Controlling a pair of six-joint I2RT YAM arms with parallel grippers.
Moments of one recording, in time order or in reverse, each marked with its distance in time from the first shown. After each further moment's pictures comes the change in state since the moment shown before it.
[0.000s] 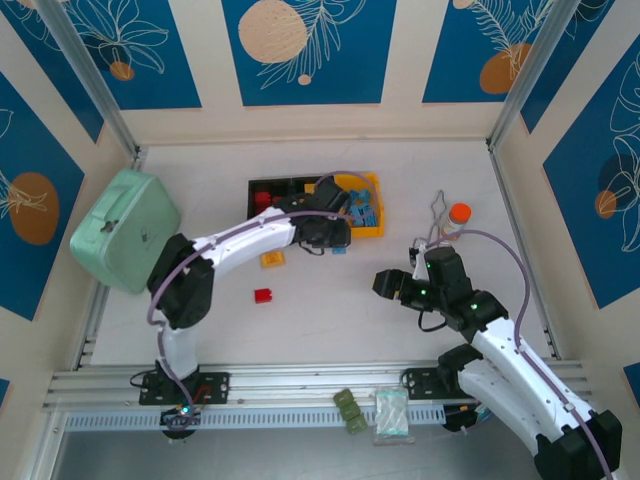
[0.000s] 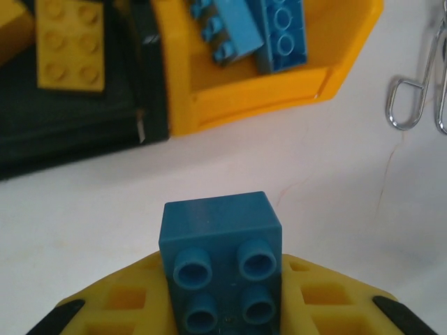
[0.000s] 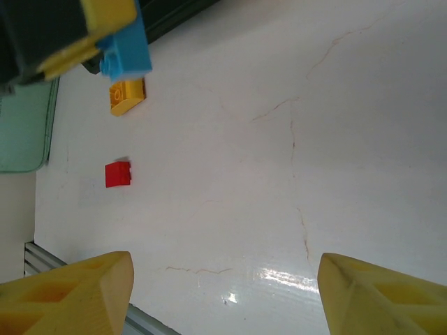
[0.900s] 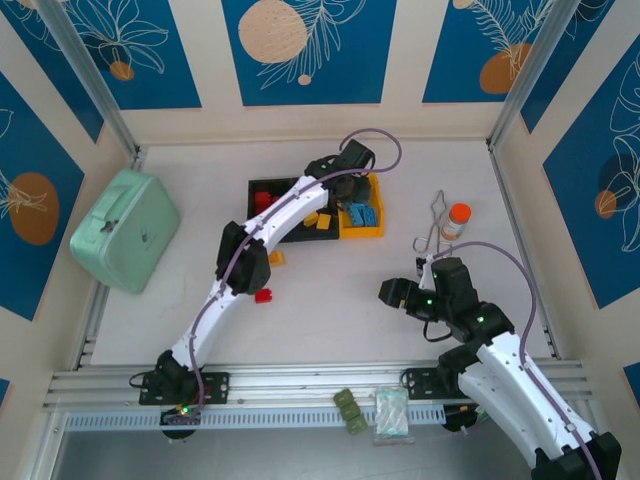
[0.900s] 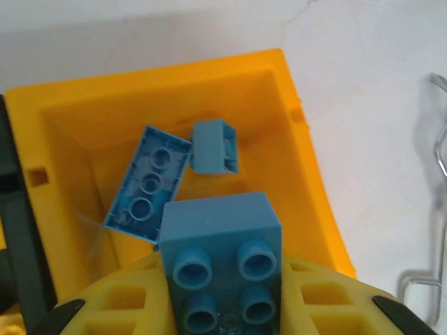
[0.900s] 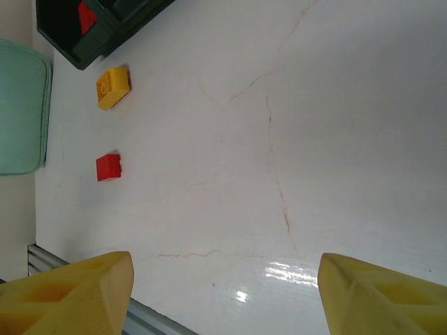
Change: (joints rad) left arm 0.096 0.595 0.917 -0.219 -0.096 0.128; right arm -0.033 -0.115 -0.055 -0.074 -0.014 0.026
